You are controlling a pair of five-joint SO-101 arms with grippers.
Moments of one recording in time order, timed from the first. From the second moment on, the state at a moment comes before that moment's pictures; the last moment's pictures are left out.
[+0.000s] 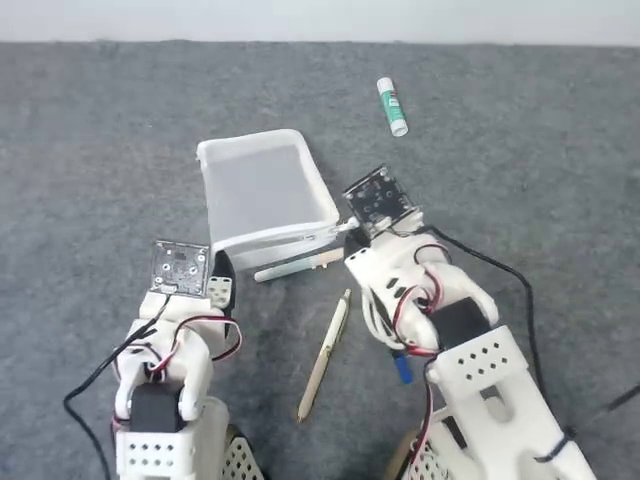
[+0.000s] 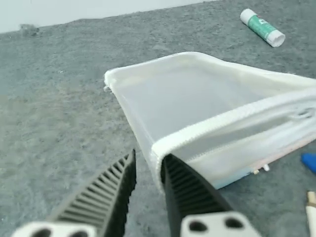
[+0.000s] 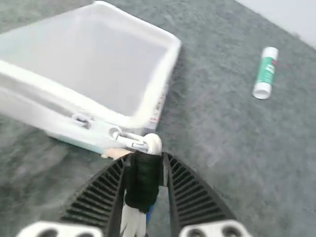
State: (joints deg) left arm -5.1 -100.9 88.6 57.6 -2.2; right arm -25.9 -51.1 57.9 40.3 12.1
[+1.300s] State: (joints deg) left arm -6.8 -100.4 88.7 55.1 -0.7; right arm -35.6 -75.3 58.0 56.4 16.0
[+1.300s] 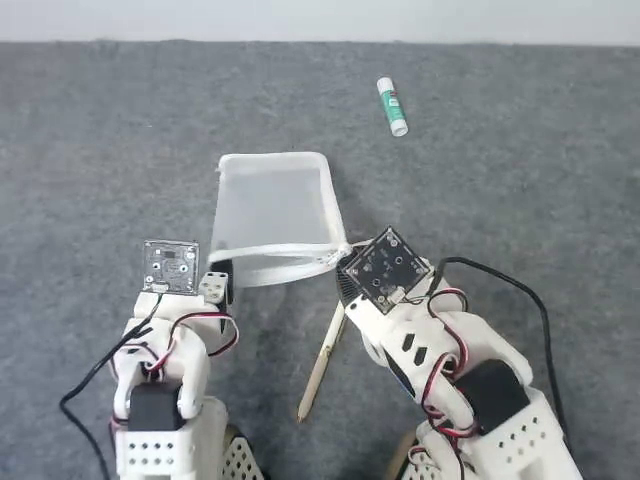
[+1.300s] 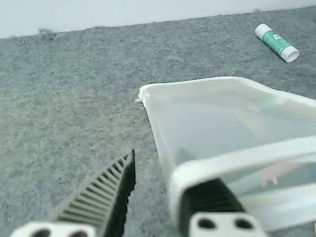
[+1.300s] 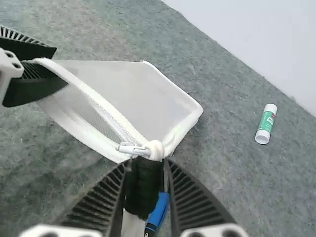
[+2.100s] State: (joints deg) left arm -14.9 -100.4 83.0 59.9 0.2; right arm -28.7 -70.3 57.8 54.0 16.1
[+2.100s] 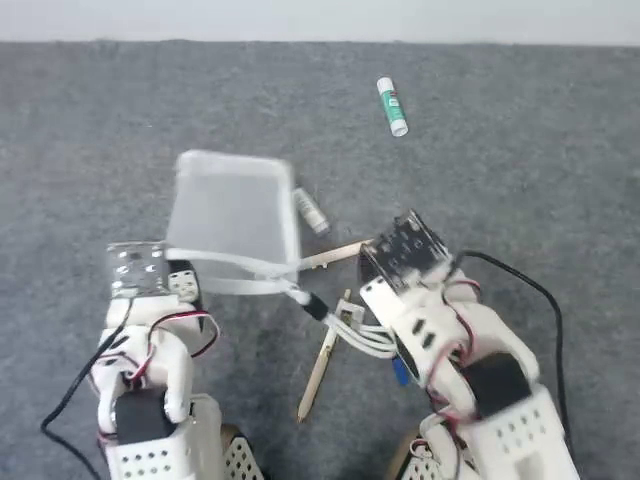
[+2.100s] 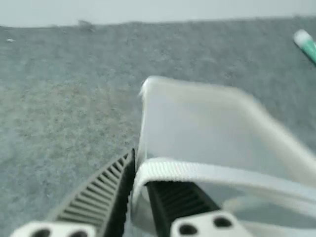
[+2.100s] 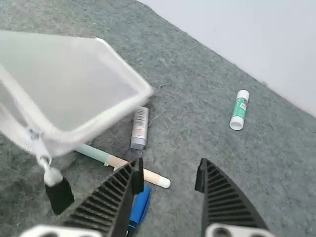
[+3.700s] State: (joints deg) left arm -20.9 -100.4 82.4 59.9 2.4; right arm -12.0 39.2 -21.0 38.0 17.1
